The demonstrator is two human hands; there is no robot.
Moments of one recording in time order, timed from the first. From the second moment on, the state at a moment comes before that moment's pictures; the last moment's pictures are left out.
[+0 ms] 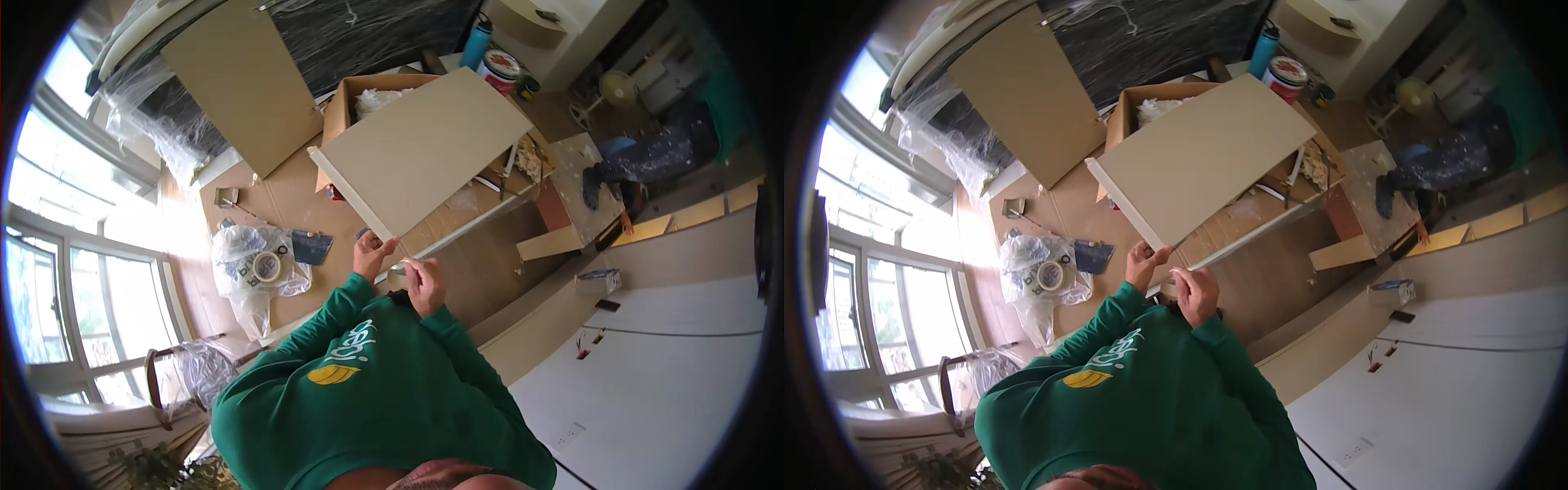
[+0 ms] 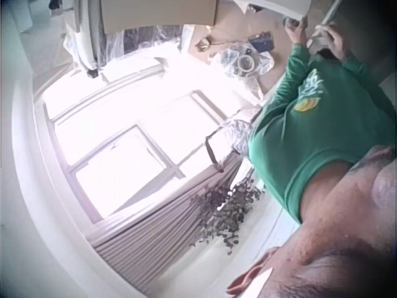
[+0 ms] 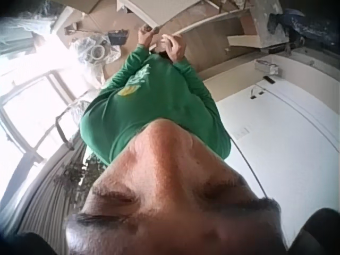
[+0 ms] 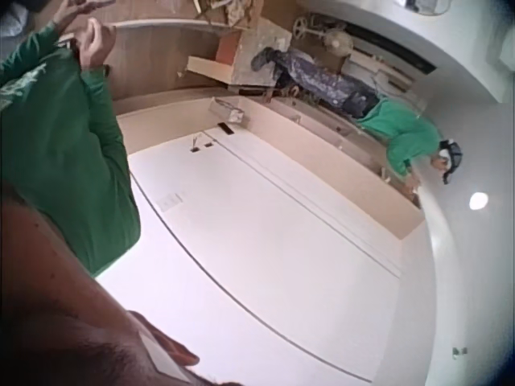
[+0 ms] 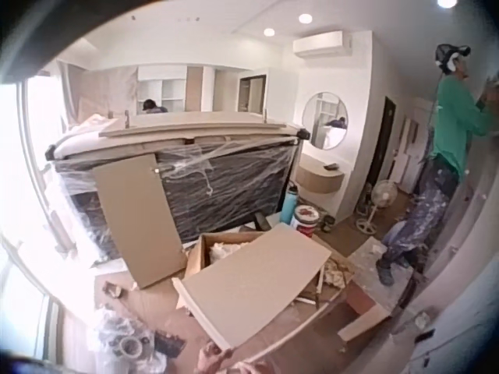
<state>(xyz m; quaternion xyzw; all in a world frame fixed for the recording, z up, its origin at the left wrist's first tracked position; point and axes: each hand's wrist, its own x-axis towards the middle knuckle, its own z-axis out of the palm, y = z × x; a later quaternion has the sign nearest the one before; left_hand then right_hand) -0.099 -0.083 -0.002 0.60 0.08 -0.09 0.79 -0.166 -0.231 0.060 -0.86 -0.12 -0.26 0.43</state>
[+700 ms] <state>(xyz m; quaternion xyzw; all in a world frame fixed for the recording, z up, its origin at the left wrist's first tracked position) 0.129 0.079 -0.032 0.48 0.17 0.08 0.86 -0.034 -0.269 -0.120 -0.98 -0.11 -0.07 0.13</state>
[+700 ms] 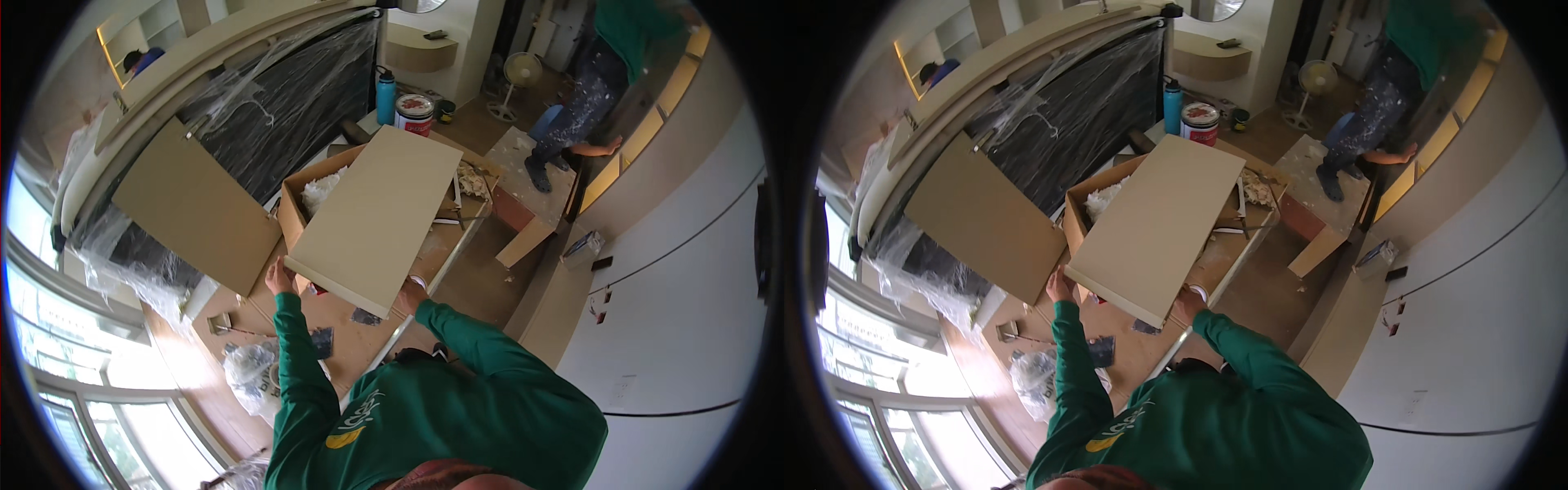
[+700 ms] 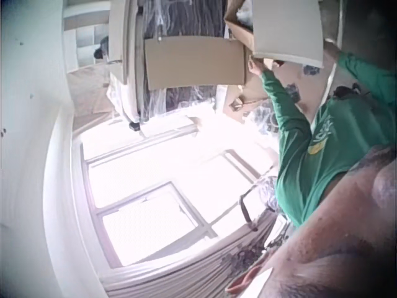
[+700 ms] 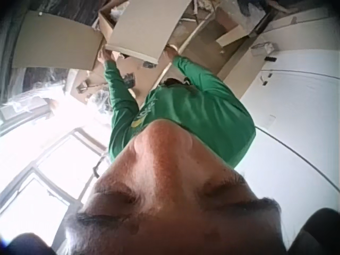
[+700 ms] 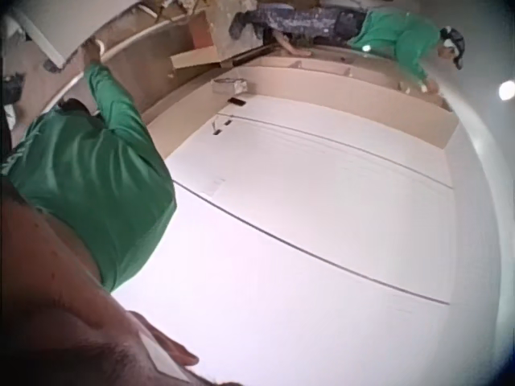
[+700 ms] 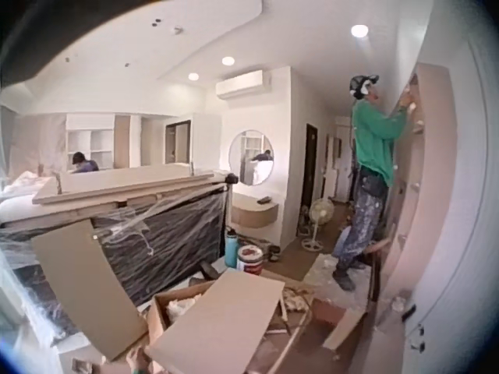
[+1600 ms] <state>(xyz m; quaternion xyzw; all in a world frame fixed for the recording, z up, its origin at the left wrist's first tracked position) -0.200 -0.184 -0.149 0.74 0.13 -0.05 0.66 -0.150 -0.528 -0.116 -0.88 0.01 -0.01 0.47</state>
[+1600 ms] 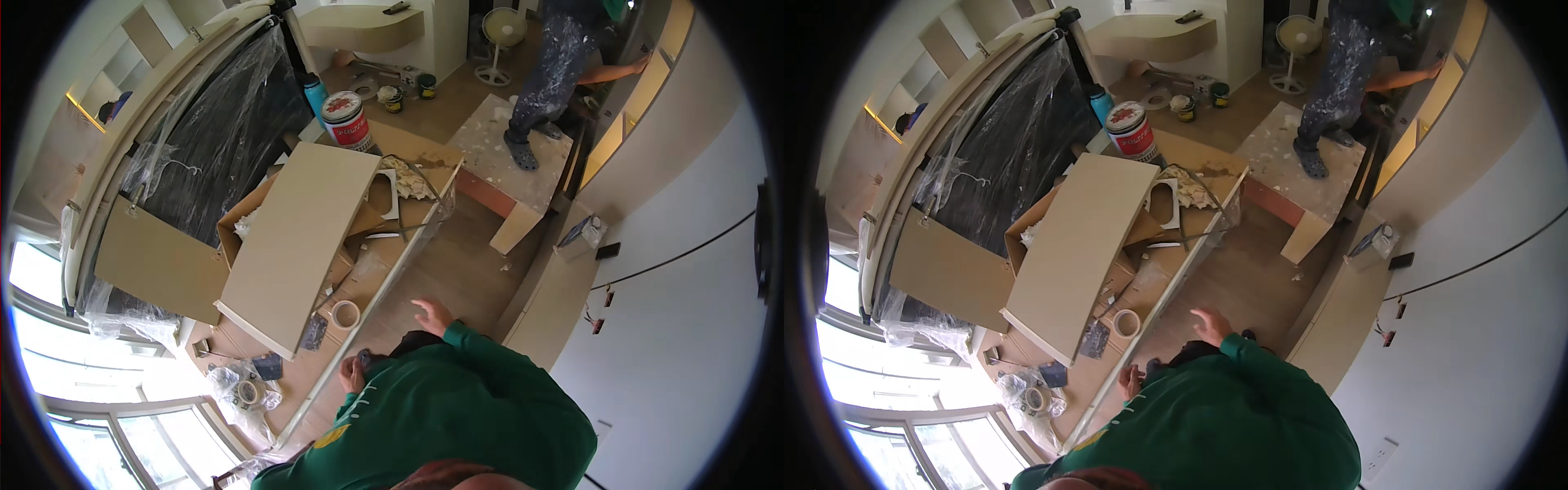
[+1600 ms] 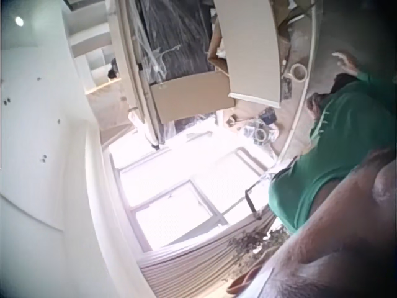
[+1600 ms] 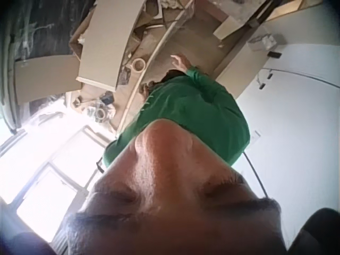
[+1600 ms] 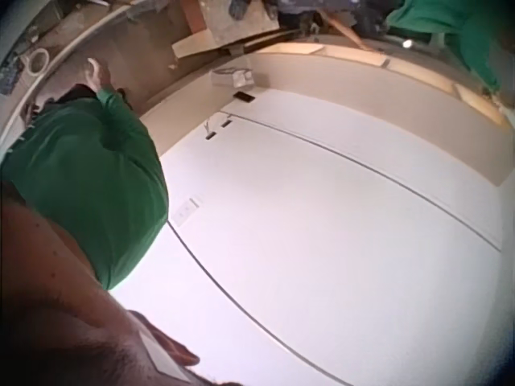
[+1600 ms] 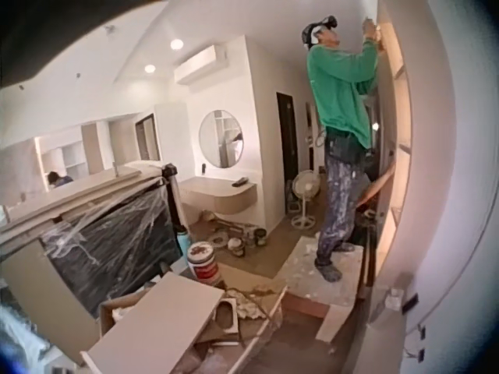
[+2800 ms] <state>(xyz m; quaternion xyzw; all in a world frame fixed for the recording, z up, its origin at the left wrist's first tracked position) 0.189 -0.585 -0.030 0.68 0.03 -0.18 0.71 0.167 -0.923 -0.108 -0.63 0.28 0.04 0.72</state>
